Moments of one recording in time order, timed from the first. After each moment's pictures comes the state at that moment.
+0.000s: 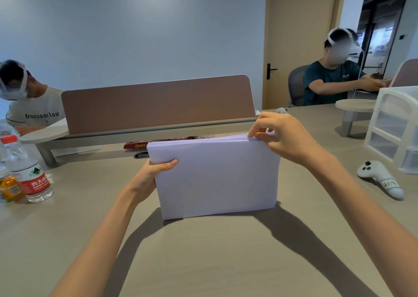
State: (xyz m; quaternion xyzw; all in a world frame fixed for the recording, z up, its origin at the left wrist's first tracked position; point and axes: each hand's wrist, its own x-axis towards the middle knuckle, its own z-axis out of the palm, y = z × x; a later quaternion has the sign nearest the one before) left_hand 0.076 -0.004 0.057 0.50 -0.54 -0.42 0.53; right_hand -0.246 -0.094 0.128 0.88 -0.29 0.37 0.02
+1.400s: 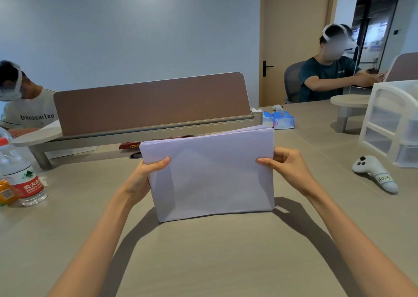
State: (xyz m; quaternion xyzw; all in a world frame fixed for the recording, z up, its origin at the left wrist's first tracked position) left_hand 0.074 -0.005 0.053 0.52 -0.51 -0.41 0.55; right_hand -0.264 -0.106 0.038 0.69 -0.33 0.48 -0.42
